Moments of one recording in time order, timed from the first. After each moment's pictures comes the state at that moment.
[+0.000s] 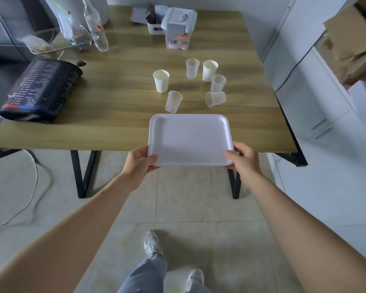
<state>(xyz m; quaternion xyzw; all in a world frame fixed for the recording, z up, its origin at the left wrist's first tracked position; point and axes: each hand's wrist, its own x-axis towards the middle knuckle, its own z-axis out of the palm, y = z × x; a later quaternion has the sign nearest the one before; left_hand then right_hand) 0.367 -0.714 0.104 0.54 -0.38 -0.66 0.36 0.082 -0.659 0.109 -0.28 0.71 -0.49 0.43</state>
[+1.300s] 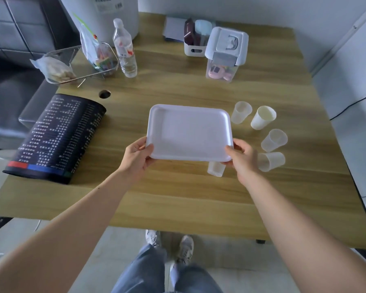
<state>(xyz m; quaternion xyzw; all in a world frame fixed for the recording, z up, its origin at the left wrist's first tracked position) 0.456 -1.027 0.094 0.51 -0.32 -0.67 0.43 0.172 -0.995 0.098 -0.28 0.72 -0.47 0.43</state>
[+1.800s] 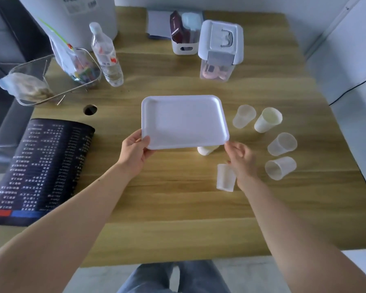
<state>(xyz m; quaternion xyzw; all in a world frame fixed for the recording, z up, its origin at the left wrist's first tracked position) 0.460 -1.141 0.082 0.52 -0.28 -0.69 0.43 0.196 -1.050 0.079 -0.21 0.75 -0.48 0.40</state>
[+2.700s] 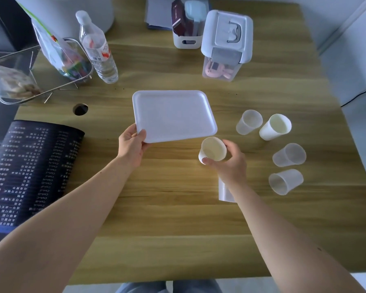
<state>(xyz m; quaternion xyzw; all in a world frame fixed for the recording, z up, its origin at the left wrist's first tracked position) 0.437 -1.197 0.056 0.57 -0.25 -0.65 0.44 0.196 -1.090 0.049 -0.37 0.79 -0.37 0.33</state>
